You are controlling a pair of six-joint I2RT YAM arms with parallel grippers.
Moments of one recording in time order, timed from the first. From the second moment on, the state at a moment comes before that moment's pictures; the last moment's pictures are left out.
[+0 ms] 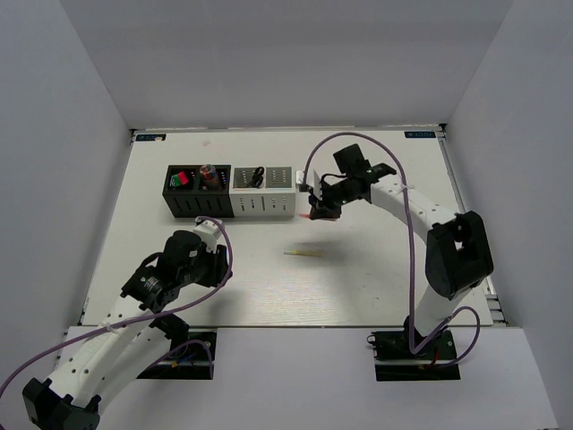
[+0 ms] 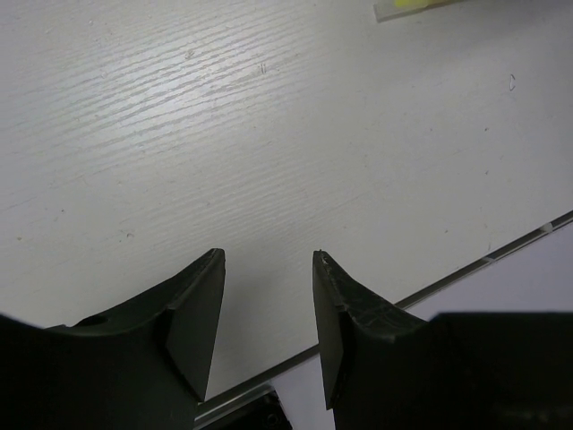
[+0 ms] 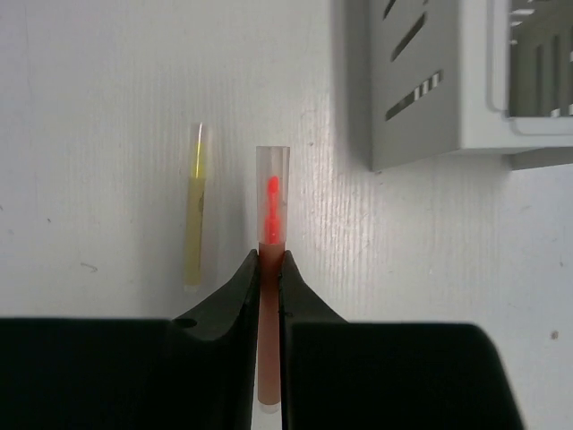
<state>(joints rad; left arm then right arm) -0.53 0.63 0.57 -0.70 0.08 -0.25 0.51 1.71 1.31 -0.66 -0.70 -0.94</state>
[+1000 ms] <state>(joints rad) -0.53 0.66 0.57 -0.70 0.05 -0.23 0.50 2.17 1.85 0.15 -0.88 -0.04</state>
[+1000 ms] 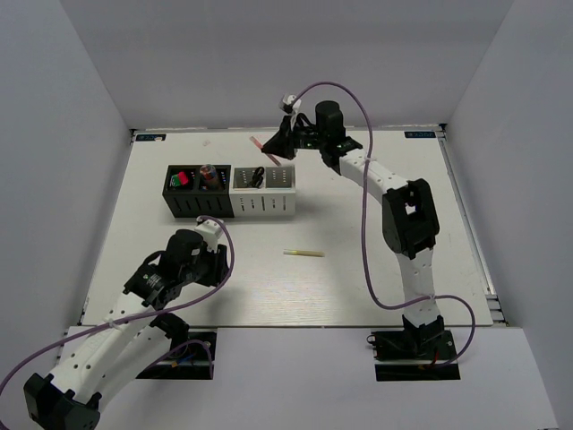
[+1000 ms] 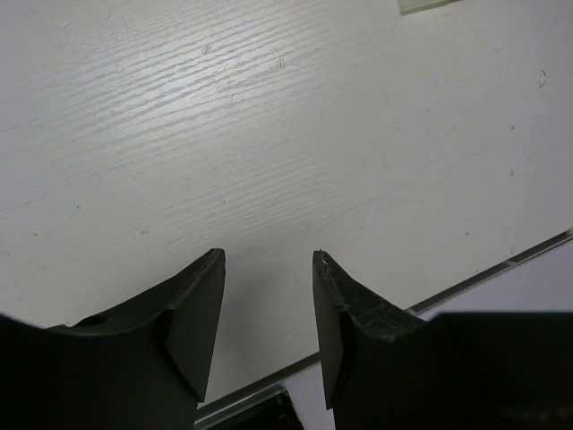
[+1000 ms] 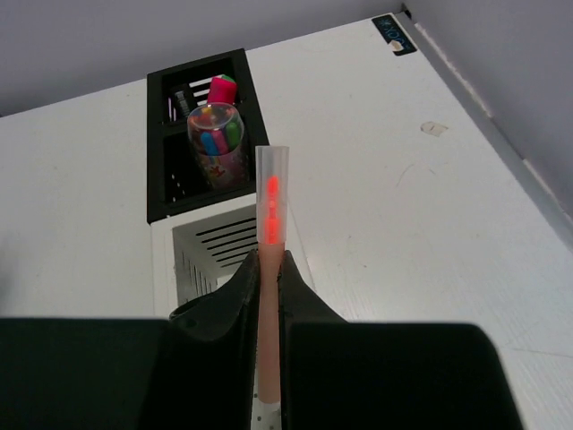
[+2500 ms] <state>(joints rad) -0.87 1.38 1.11 -0.65 0.03 -0.08 0.28 1.65 1.53 -0.70 -0.88 -0.41</state>
